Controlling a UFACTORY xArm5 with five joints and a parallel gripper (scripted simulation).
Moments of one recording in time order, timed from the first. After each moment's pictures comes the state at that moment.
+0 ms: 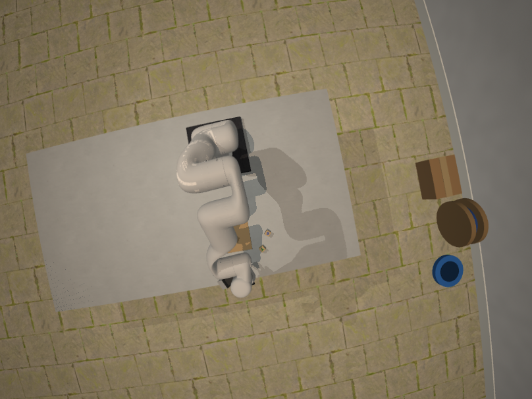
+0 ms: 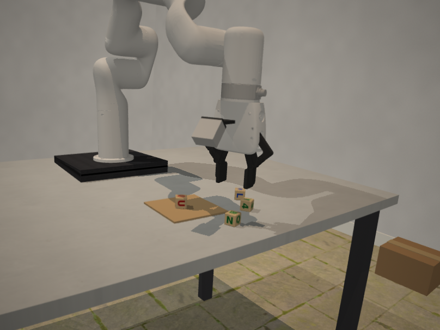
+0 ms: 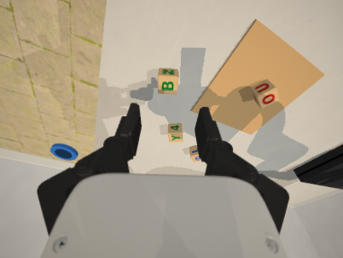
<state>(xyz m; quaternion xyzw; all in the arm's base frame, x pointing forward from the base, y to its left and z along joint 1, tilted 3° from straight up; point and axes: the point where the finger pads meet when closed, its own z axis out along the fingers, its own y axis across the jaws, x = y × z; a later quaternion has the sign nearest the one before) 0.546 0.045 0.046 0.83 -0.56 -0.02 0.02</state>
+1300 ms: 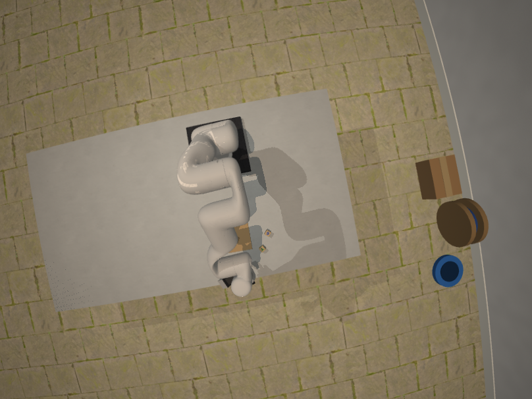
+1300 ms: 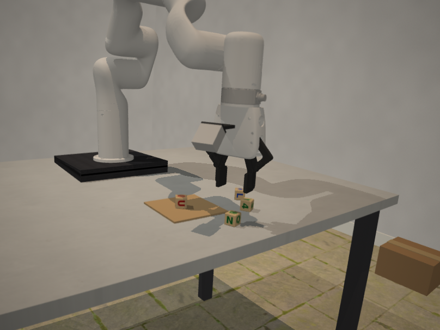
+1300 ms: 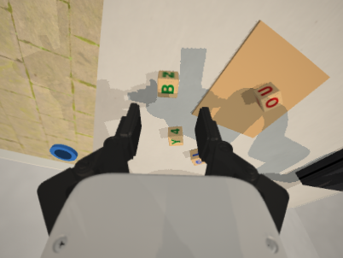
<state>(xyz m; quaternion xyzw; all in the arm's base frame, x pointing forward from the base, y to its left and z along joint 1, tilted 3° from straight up) 0.546 0.046 0.037 0.83 -0.56 -0.02 0.02</state>
